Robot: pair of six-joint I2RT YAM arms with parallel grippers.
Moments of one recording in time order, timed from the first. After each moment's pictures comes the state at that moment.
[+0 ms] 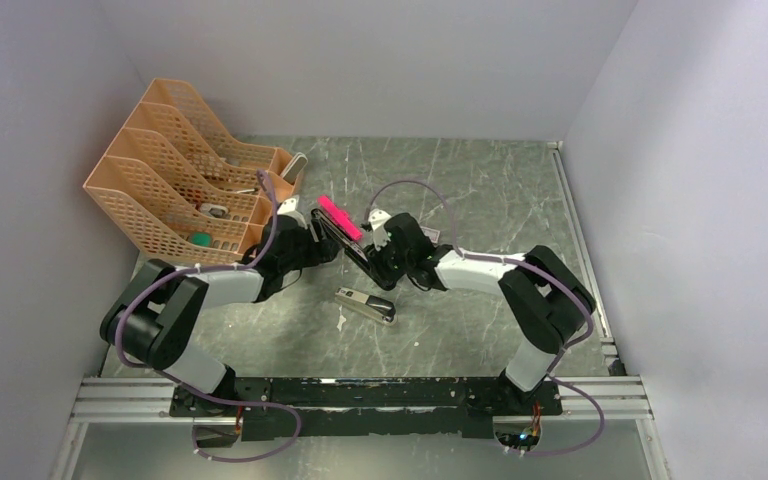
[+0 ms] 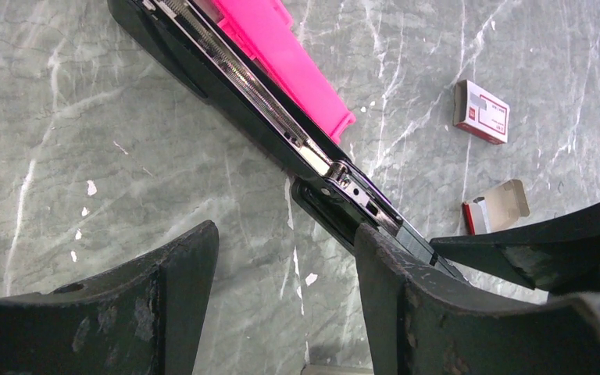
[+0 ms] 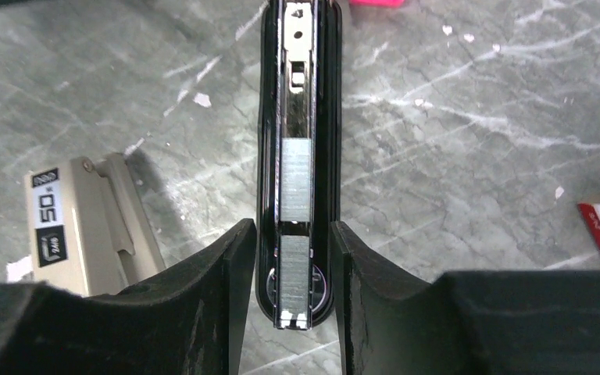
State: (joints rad) left arm -0.48 1.54 0.56 0.48 0.03 -0.62; right arm 0.73 1.70 0.87 0.08 -0.11 -0.01
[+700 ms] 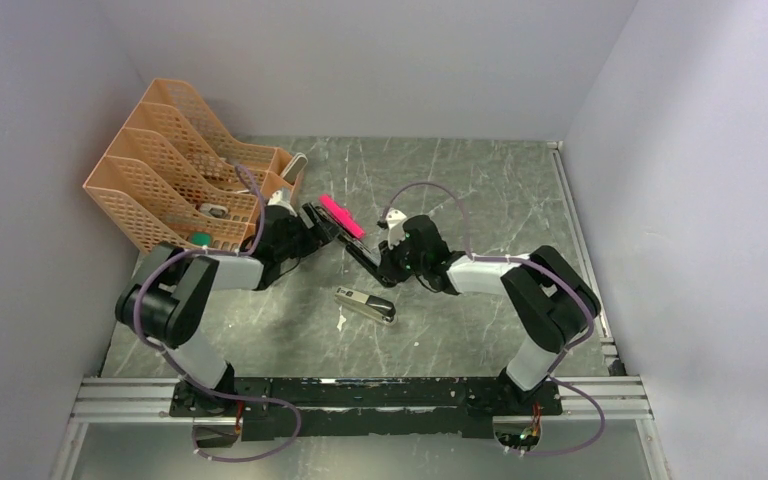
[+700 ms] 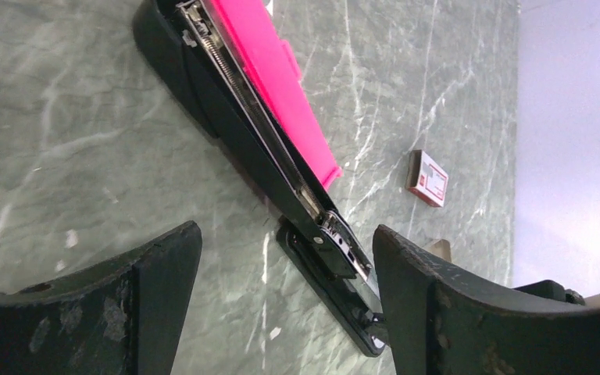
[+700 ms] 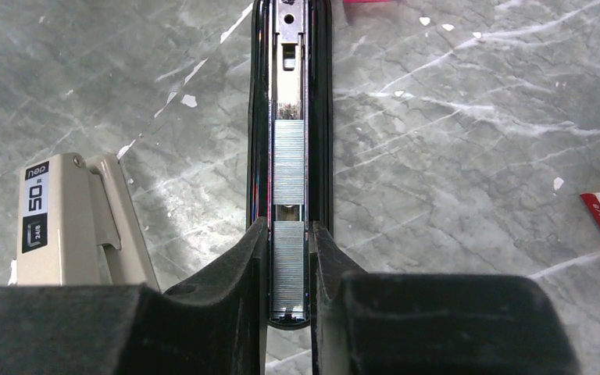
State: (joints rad) left arm -0.38 1.64 0.60 0.57 0.12 -0.85; right arm 0.66 1.68 0.74 0.27 -0.19 0.02
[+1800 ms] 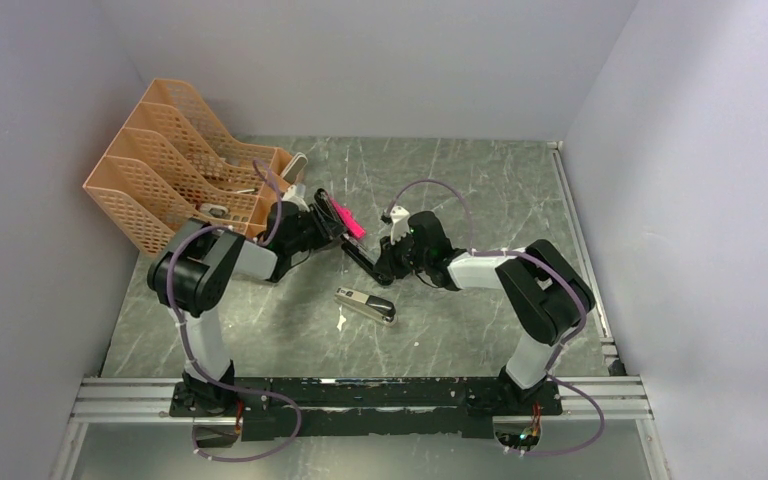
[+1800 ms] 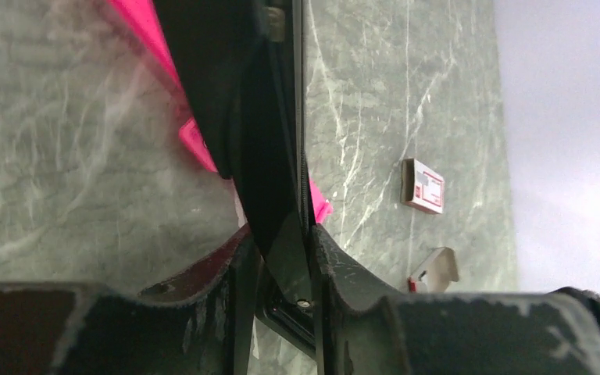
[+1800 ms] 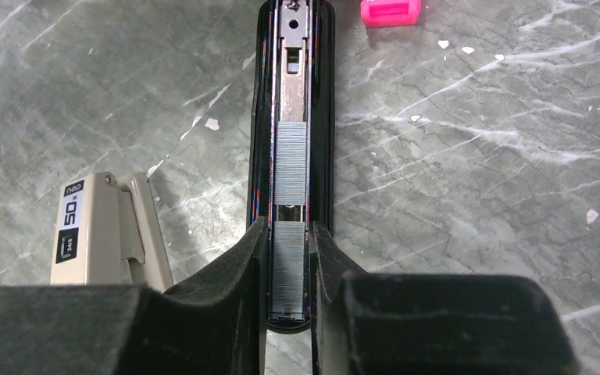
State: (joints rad) left arm -0.39 1.91 0.71 0.80 0.25 -0.85; right arm 0.60 1.73 0.75 0.35 -0.36 0.09
